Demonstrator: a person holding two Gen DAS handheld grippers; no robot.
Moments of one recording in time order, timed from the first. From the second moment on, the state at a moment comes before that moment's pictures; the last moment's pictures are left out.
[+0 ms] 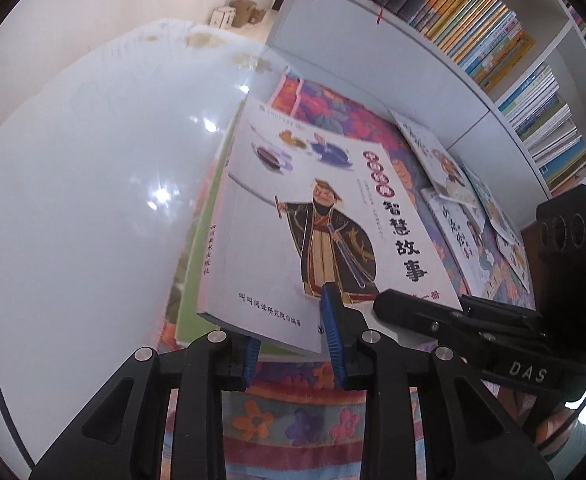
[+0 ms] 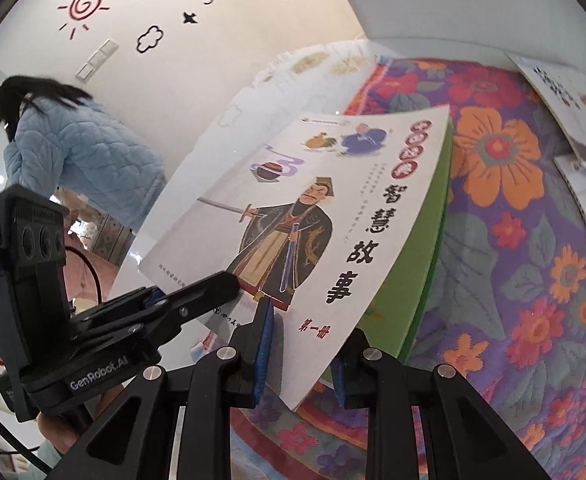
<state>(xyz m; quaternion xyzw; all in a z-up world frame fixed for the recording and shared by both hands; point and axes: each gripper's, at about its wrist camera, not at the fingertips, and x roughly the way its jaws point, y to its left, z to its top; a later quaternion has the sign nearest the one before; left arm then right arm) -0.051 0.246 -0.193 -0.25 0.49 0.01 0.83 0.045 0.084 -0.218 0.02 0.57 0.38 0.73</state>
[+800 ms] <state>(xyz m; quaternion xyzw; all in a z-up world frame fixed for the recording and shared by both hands) -0.081 0.197 -0.171 -0.20 0.51 0.01 0.83 0.008 0.021 -0.234 -0.01 0.64 0.32 0.70</state>
